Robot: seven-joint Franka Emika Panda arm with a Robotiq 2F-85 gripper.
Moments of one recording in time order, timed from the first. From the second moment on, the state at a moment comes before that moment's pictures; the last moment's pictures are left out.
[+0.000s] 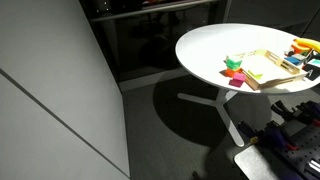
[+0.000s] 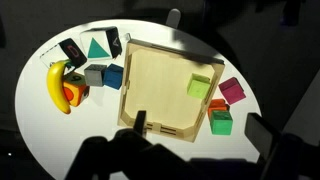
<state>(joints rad) -0.21 -0.83 -0.29 -2.59 -0.25 1.95 -0.31</state>
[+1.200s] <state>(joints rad) -0.14 -0.59 -0.32 -2.50 -0.11 2.03 -0.32</state>
